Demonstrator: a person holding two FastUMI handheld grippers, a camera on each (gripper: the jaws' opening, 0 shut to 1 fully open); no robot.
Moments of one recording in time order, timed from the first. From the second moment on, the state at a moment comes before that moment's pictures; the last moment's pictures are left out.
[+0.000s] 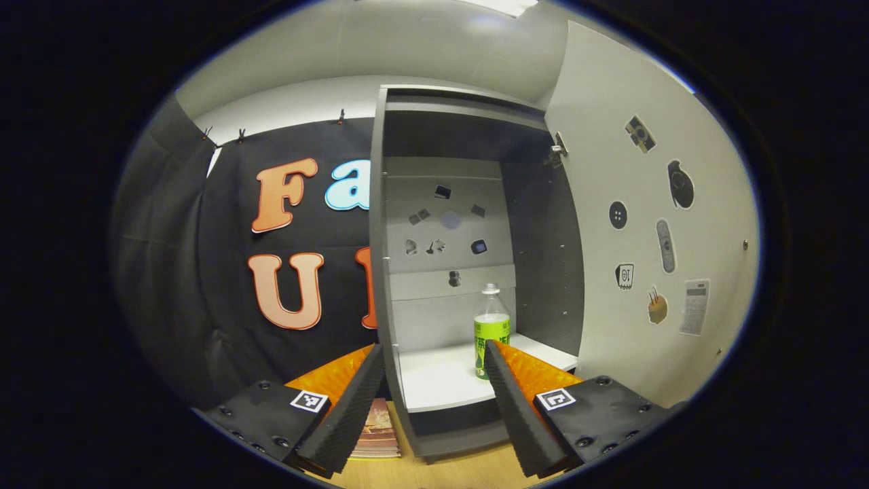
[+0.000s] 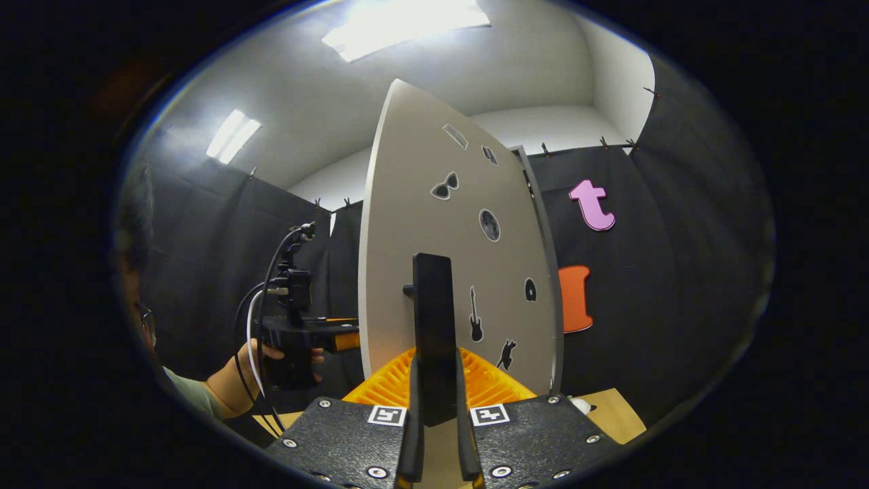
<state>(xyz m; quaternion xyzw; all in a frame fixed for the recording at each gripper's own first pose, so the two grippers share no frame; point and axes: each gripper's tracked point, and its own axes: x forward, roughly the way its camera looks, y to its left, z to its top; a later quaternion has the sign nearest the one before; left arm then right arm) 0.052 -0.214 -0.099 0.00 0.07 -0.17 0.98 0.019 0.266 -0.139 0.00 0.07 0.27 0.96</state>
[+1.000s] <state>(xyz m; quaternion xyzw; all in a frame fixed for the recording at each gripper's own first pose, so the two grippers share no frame) 0.119 -0.329 -0.156 -0.02 0.11 -0.22 0.97 0.045 0.239 -0.139 -0.05 0.02 0.16 0.98</state>
